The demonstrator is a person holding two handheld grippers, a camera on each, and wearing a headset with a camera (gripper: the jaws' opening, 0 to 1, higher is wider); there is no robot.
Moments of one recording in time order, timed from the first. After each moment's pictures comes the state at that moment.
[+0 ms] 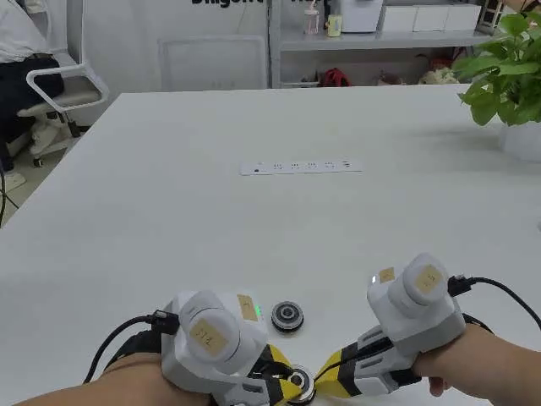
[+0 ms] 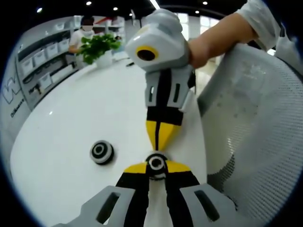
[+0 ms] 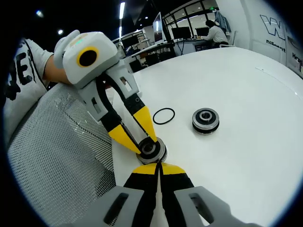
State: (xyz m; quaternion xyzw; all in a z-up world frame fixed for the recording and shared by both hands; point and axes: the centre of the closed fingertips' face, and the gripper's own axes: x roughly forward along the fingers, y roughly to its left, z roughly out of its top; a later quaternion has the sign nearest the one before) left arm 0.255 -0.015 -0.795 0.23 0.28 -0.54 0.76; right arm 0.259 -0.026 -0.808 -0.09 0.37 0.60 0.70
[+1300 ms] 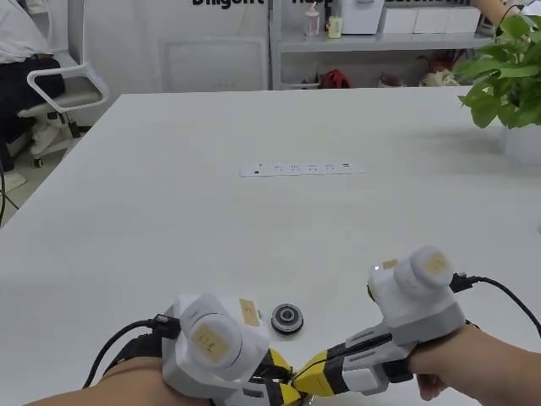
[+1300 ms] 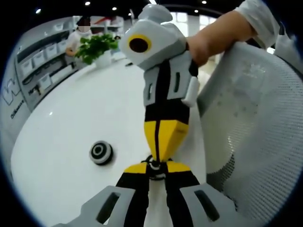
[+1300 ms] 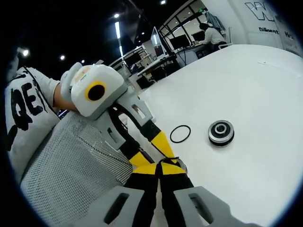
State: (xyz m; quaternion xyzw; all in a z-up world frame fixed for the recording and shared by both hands) left arm 0.254 -0.016 -0.794 0.24 0.28 -0.54 0.75; right arm 0.245 0.001 -0.780 0.02 0.37 0.63 0.68
